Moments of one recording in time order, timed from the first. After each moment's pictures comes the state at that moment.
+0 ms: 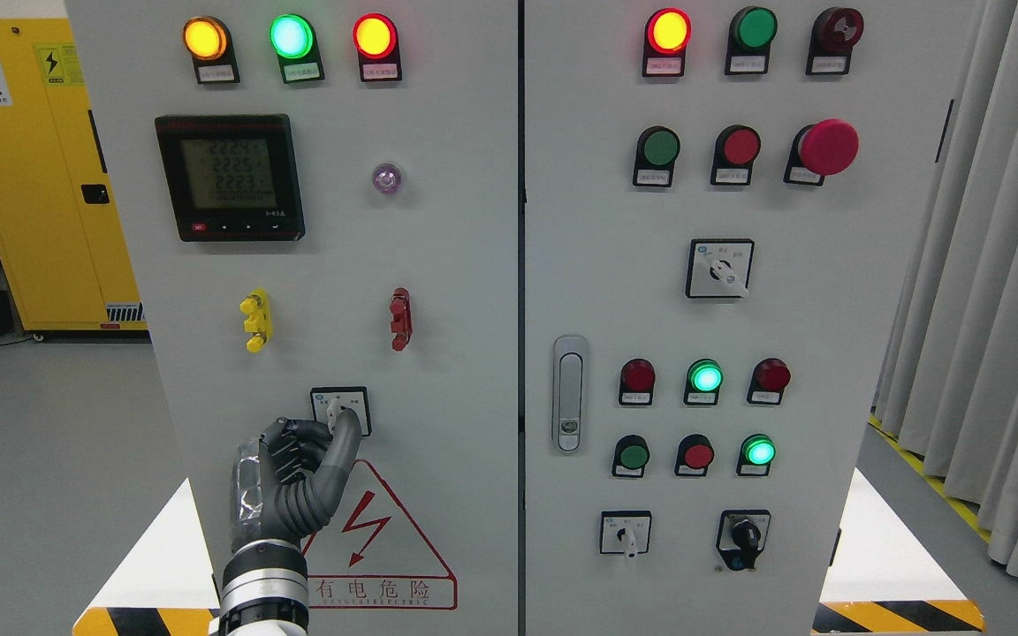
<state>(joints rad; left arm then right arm) -0.42 -0.13 -0.06 -1.90 -0.18 0.57 0.30 0.10 0.12 -0.16 -0.19 0.12 0.01 -0.20</state>
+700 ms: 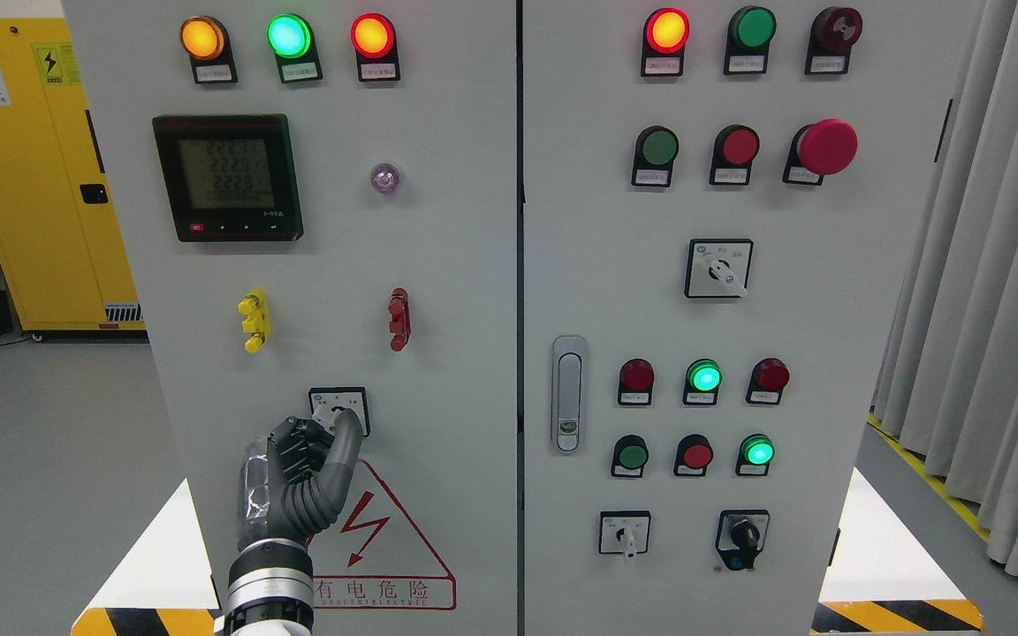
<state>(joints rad) -0.43 -0.14 -0.06 -1.90 -0.18 0.57 0.29 0.10 0.12 -0.16 -0.19 0.12 0.01 -0.20</state>
